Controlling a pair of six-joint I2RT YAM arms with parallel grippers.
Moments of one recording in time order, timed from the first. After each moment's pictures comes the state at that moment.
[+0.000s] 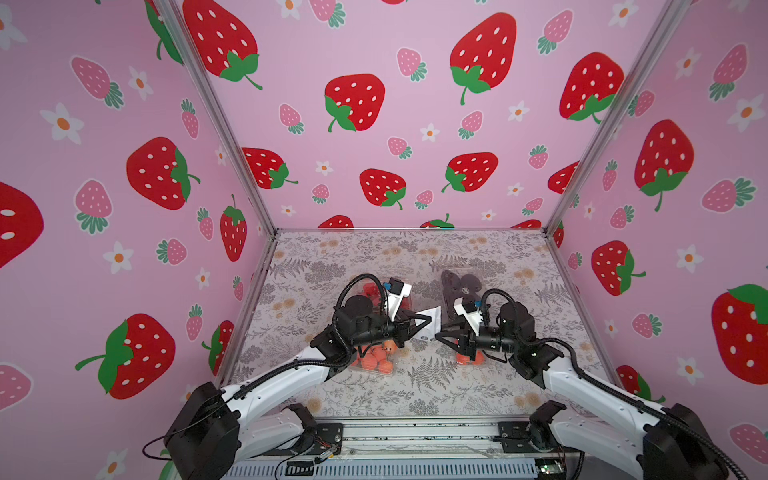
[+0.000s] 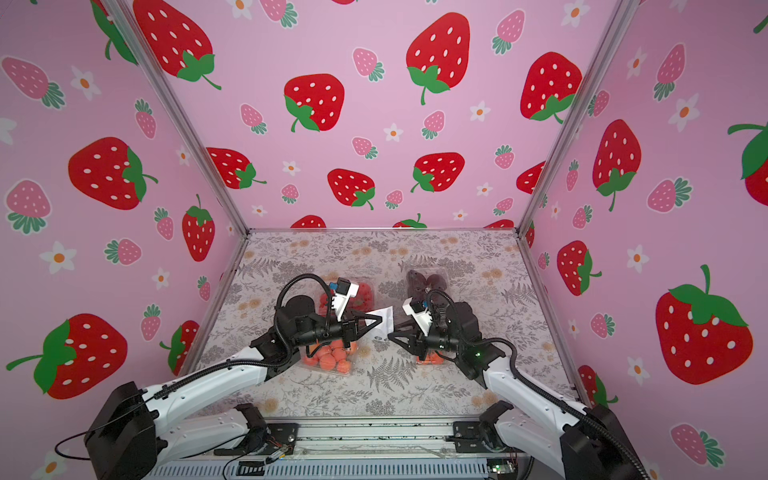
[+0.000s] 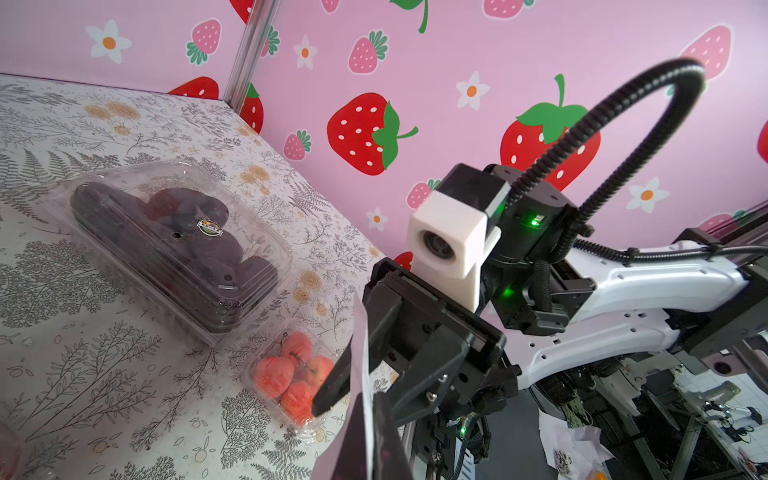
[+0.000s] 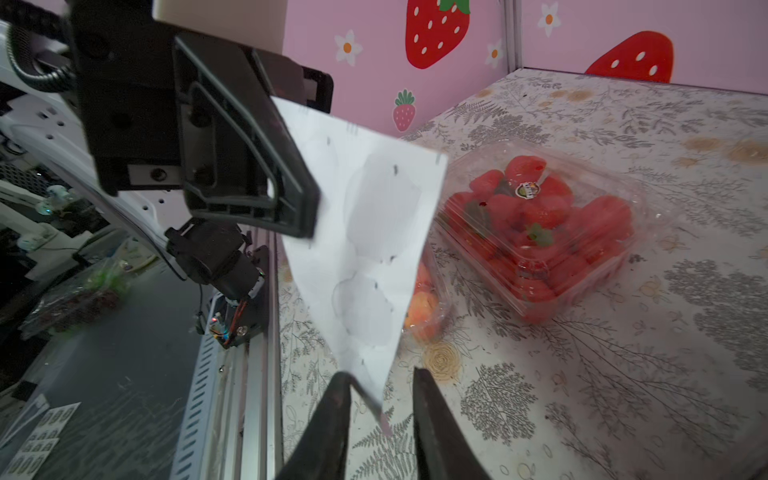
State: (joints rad) left arm -0.73 1.15 0.64 0.35 0.53 -0.51; right arm 0.66 1.02 0.44 0.28 -0.79 0.14
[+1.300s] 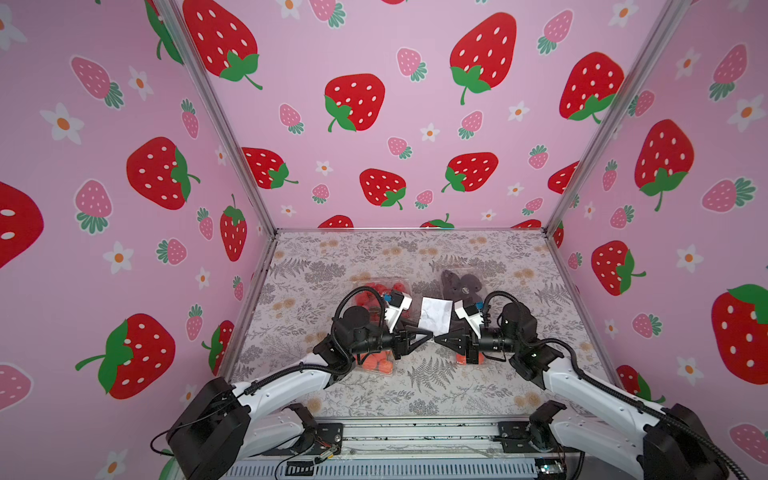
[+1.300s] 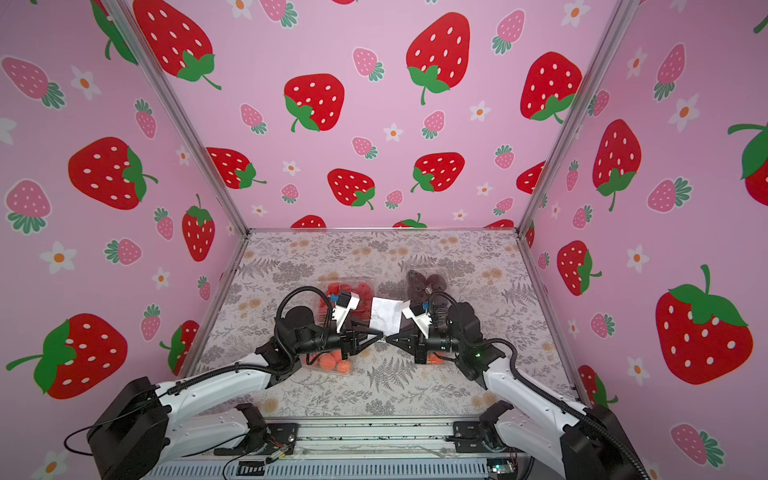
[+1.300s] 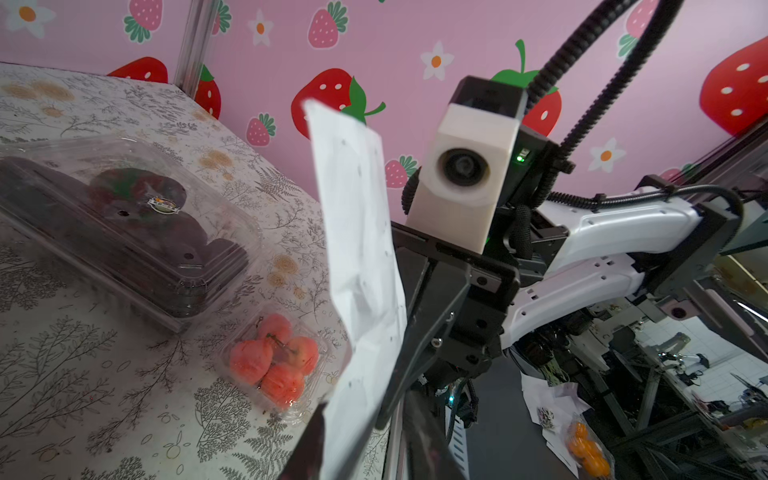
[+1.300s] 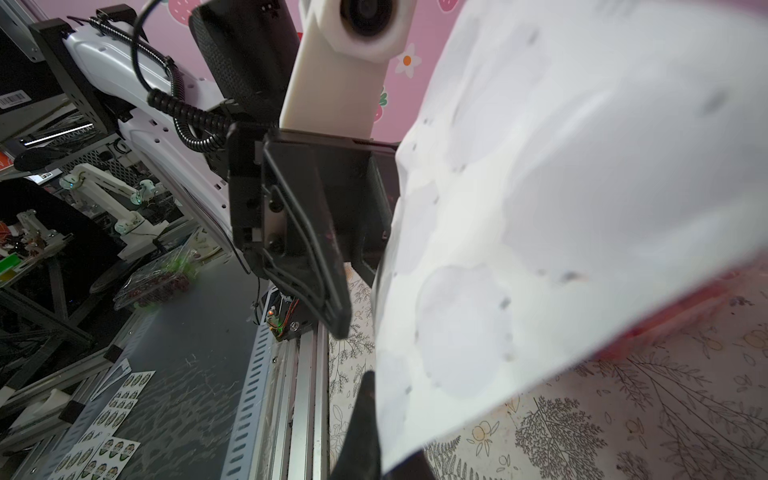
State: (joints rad) left arm -0.73 1.17 0.49 0.55 0.64 -0.49; right arm 0.66 1.01 0.43 0.34 -0.91 0.18
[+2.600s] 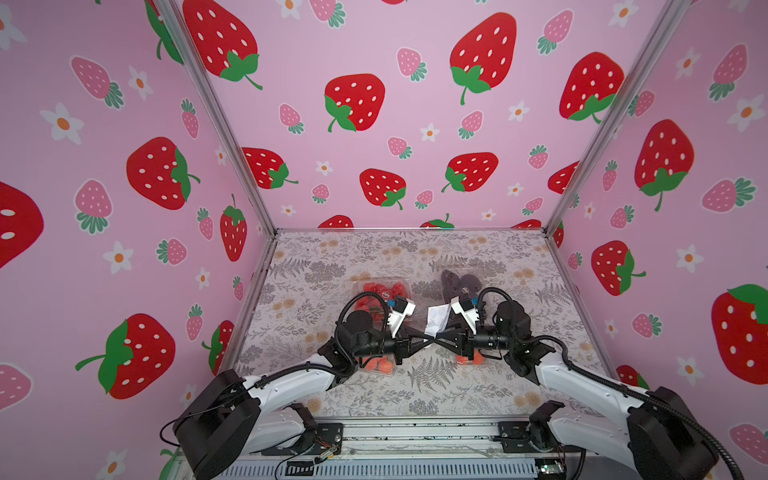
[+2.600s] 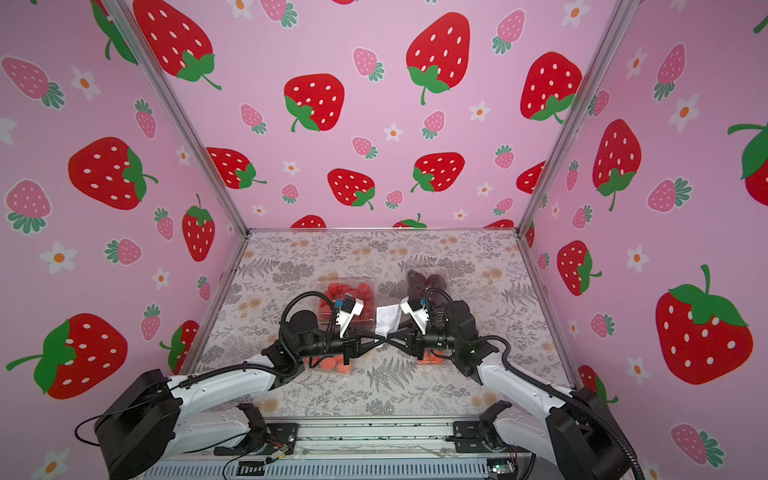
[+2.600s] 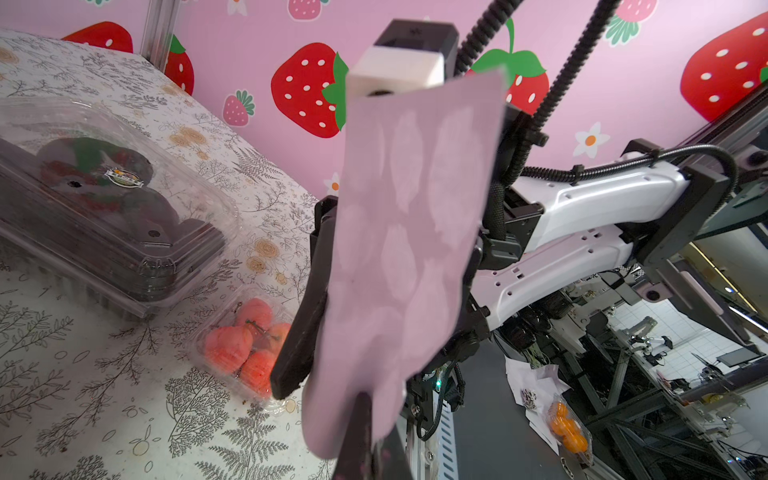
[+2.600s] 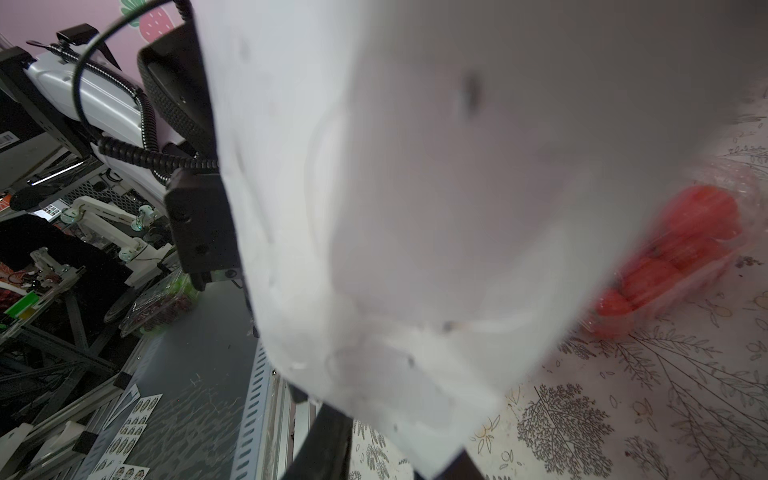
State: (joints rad) left arm -0.76 1.22 0.47 0.63 0.68 -0.52; right arm 0.66 1.11 0.42 0.44 -0.90 0.27
